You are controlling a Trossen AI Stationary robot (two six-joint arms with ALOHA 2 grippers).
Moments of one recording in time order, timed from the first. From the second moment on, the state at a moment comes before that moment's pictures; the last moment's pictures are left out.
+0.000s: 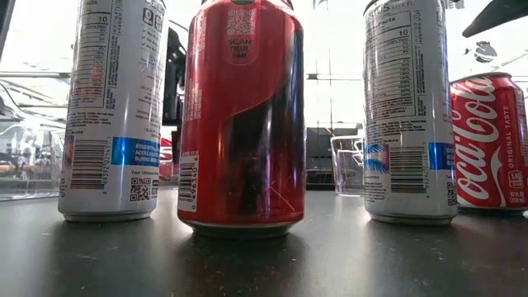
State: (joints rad) left arm 0.67 1.64 1.11 -0.92 -0.10 -0.70; right arm 0.86 1.13 1.13 -1.44 0.89 1.69
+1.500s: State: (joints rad) left arm 0.64 1.63 1.21 -0.87 -0.17 -0.79; right arm 0.86 1.13 1.13 -1.40 0.89 1.68
